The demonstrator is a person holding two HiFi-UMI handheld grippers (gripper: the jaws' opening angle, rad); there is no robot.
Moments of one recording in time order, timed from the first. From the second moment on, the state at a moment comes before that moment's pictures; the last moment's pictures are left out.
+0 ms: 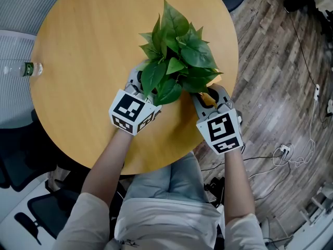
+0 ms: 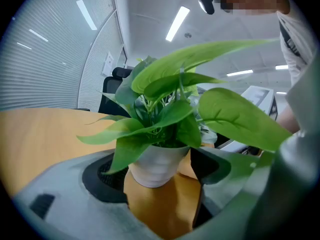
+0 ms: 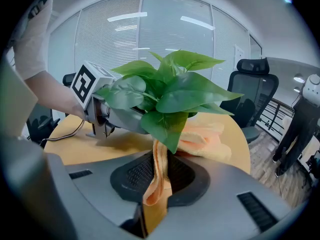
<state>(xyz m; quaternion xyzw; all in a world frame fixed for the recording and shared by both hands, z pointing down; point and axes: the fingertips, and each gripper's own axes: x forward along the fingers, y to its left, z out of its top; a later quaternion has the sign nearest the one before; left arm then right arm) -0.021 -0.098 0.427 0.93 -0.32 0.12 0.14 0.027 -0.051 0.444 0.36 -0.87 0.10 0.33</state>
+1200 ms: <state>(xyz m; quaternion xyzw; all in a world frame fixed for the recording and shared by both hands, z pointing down) -0.035 -0.094 0.436 0.97 -0.19 0.14 0.10 0.028 -0.047 0.447 0.35 -0.87 0.11 0.32</state>
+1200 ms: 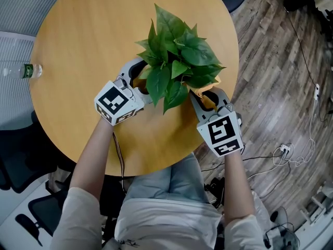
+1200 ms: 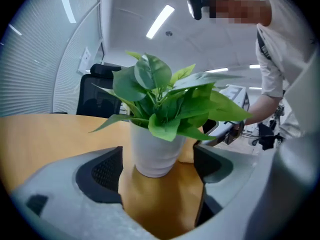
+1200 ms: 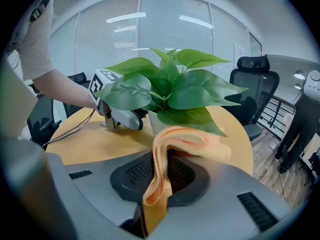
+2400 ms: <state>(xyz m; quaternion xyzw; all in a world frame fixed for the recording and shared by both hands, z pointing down) -0.004 -0.108 0.424 0.98 -0.11 0.12 0.08 0.066 -0.104 0.441 0.38 -0.85 0.09 0.34</state>
